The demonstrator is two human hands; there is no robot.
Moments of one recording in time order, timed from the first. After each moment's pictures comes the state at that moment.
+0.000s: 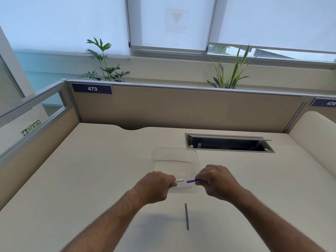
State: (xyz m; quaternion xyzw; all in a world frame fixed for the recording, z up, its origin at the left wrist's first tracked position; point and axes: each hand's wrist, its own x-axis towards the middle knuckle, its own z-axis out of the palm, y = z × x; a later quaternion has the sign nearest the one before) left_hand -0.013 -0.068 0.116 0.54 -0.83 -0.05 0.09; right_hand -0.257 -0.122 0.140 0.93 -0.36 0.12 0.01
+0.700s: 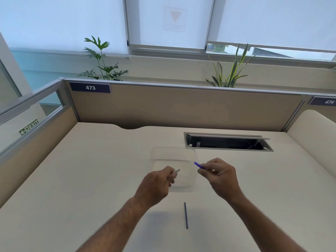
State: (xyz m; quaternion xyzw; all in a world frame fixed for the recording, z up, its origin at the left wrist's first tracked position) left_hand -0.025 -0.060 0.102 0.55 -0.73 -0.15 0.37; right_hand -0.254 -0.109 0.131 0.71 -0.49 0.44 -0.25
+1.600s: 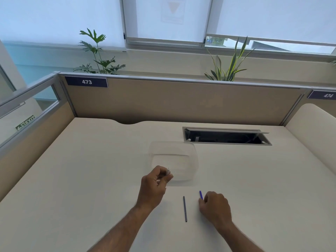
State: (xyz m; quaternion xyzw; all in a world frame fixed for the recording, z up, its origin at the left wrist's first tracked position) left_hand -0.039 -0.046 0.073 0.57 -0.53 -0.29 0.55; right_hand -0.256 -0.068 0.027 0.67 -0.72 0.10 -0.14
